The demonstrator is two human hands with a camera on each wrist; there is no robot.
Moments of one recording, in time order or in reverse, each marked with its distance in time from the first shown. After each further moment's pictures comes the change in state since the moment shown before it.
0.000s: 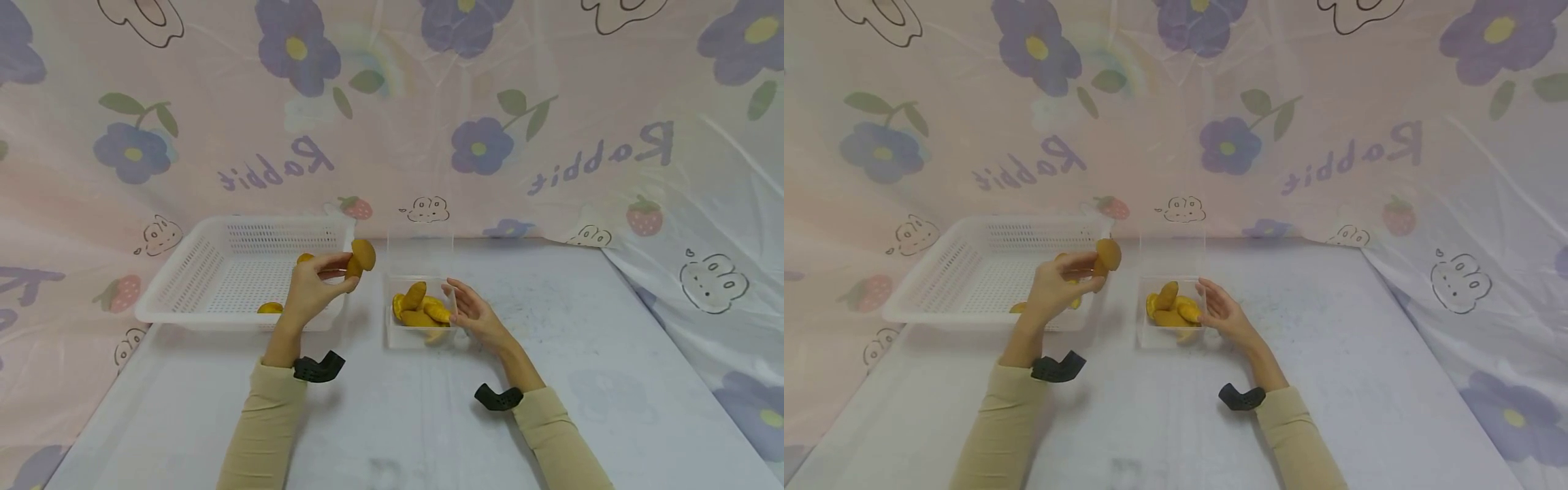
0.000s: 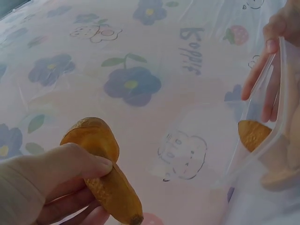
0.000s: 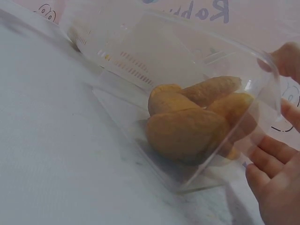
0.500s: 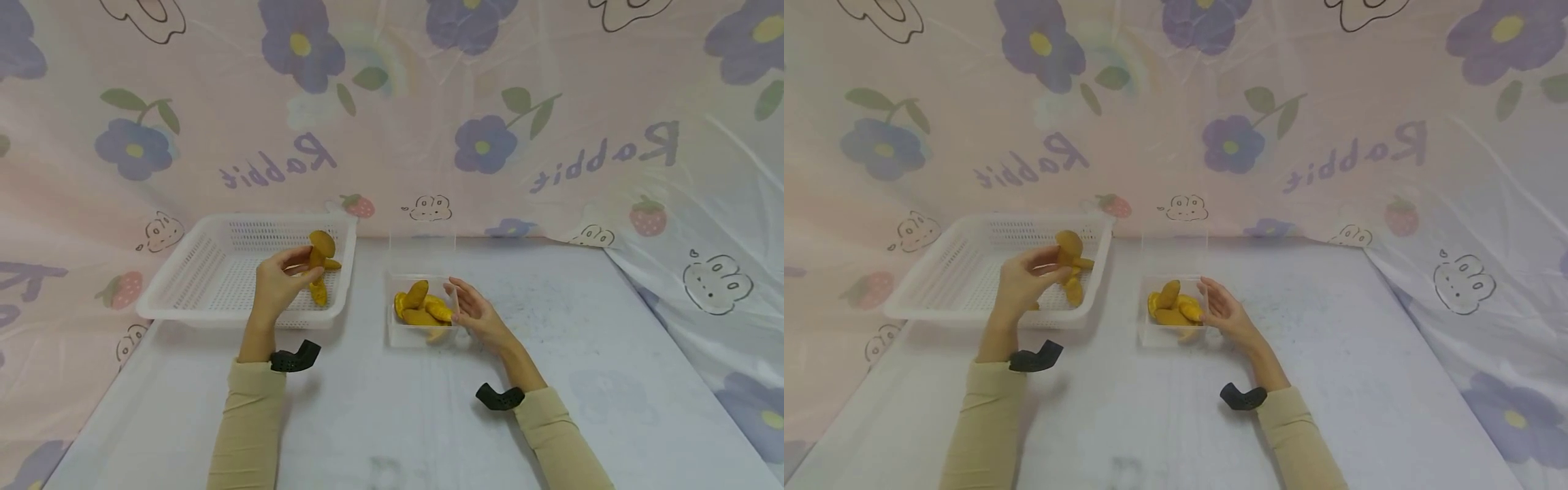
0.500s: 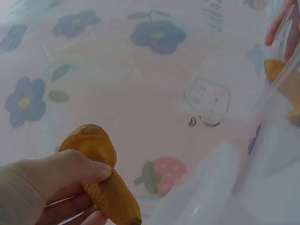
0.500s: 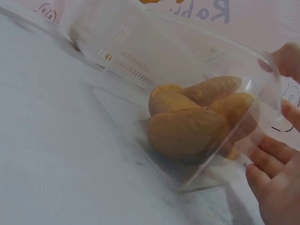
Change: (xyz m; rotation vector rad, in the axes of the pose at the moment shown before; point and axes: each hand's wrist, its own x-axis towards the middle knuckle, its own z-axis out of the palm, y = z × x) left_hand -0.003 -0.020 -0.044 0.064 0.138 -0.138; right_hand 0.001 -0.001 0.001 -0.028 0.022 0.034
